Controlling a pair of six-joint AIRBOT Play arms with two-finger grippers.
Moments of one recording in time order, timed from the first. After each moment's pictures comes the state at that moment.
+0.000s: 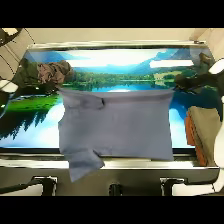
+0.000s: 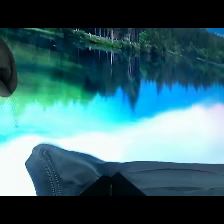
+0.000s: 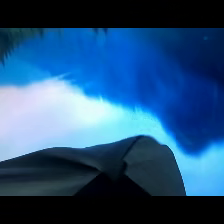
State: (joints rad) left arm 0.11 -1.44 1.29 0.99 -0.81 -1.37; right arm -0.23 -1.64 1.65 -1.22 1.14 1.63
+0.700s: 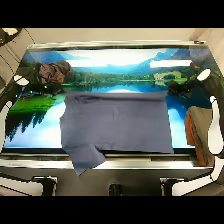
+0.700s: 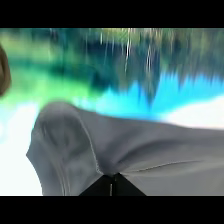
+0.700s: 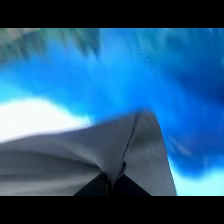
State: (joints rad) left arm 0.13 -1.67 1.48 0.99 -1.05 -1.36; right arm -0.23 -1.74 1.63 -1.22 1.16 1.57
